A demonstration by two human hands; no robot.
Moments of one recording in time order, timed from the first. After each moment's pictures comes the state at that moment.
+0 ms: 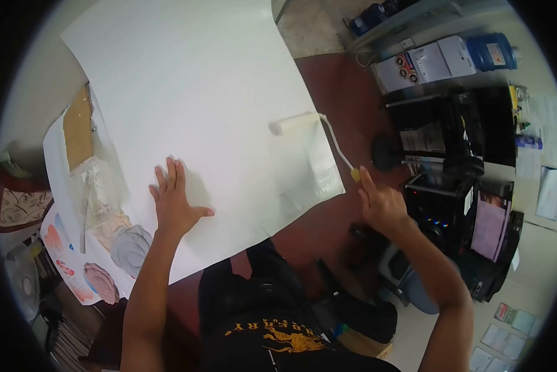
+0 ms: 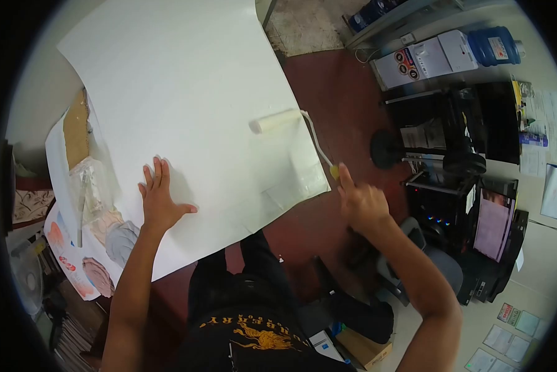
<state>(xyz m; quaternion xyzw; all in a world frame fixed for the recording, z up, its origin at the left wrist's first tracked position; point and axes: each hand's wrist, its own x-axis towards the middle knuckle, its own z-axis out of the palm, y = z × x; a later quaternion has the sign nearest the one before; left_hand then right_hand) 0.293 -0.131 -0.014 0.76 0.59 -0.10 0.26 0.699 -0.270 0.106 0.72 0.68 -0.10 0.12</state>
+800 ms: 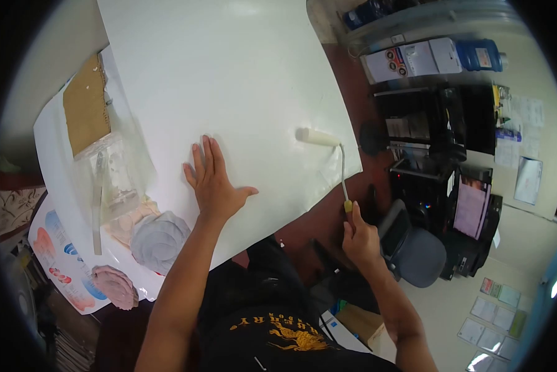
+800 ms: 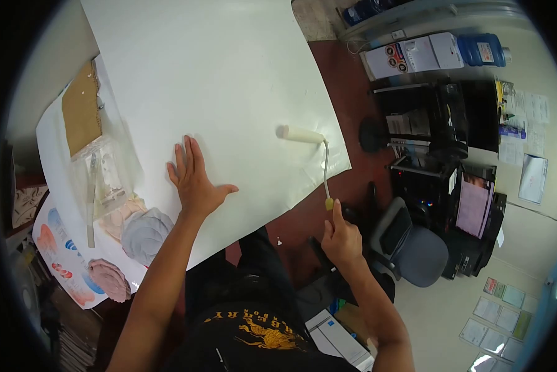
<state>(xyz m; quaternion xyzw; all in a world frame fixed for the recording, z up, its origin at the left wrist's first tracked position) 0.264 -0.142 -0.039 0.75 0.57 0.09 0.33 0.499 -0.344 0.103 0.85 0.49 -0.18 0.03</state>
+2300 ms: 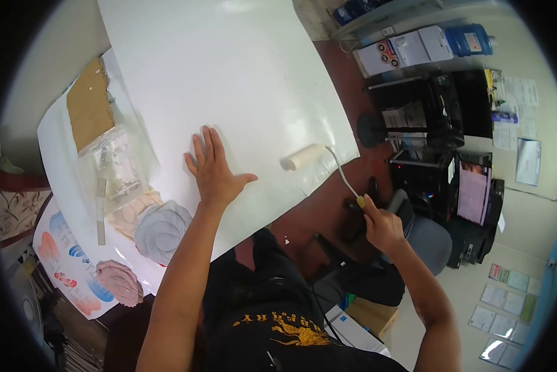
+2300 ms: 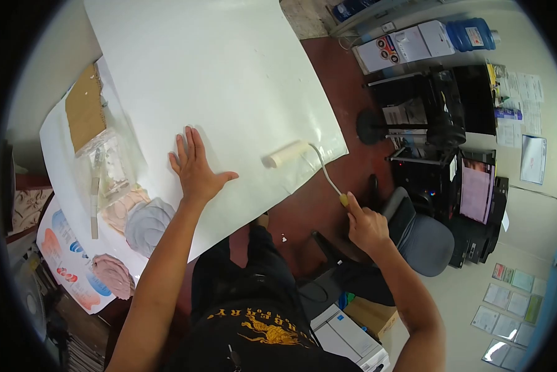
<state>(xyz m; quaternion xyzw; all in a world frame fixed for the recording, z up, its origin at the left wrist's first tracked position) 0.260 -0.143 -0.042 0.76 0.56 0.08 0.31 0.546 -0.377 0.128 0.79 0.58 -0.13 0.13</state>
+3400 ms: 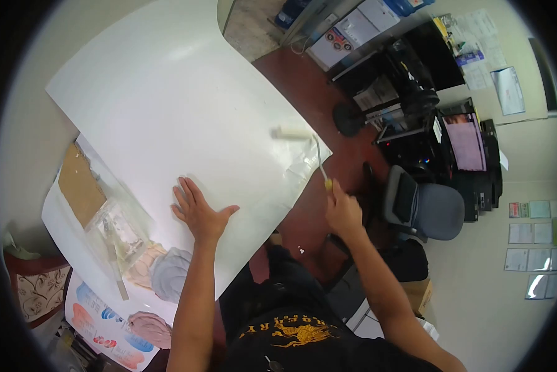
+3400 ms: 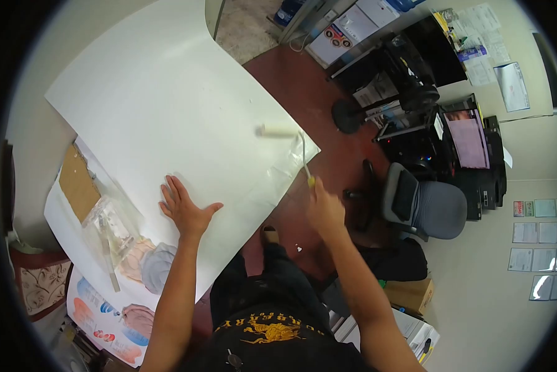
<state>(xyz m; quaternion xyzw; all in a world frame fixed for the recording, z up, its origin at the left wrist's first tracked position) 0.263 -0.144 -0.041 0.78 0.55 0.08 0.29 0.504 -0.350 0.062 0.93 0.35 -0.06 0.00</state>
